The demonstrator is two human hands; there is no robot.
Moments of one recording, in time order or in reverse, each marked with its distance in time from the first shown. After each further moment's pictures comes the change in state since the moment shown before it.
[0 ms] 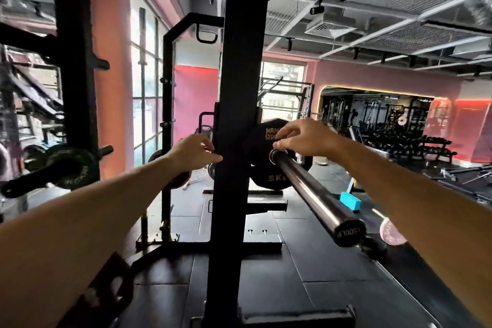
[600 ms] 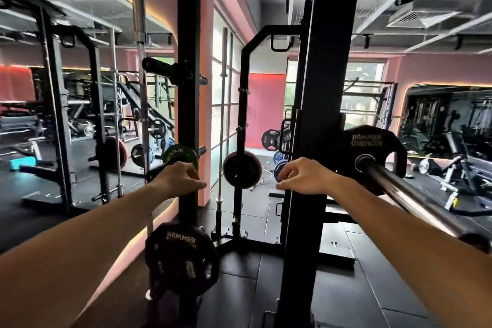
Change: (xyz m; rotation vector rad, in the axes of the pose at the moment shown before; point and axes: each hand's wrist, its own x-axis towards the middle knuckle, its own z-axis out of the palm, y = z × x) left_hand -0.147 -0.136 -0.157 0.212 -0.010 -0.329; right_hand -0.012 -0.121 0.140 0.075 -0.335 -0.146
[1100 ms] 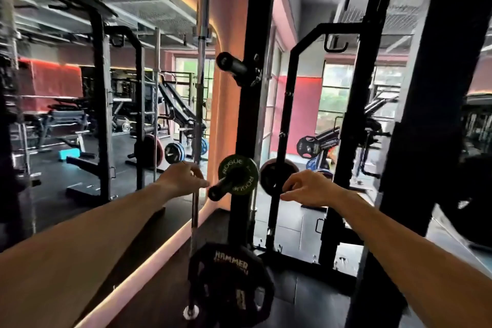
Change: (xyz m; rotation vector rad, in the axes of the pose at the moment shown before) left_hand 0.094 -0.185 -0.092 0.025 0.094 -0.119; right_hand 0.178 -0.128 0.121 -0.006 -0.050 -0.085
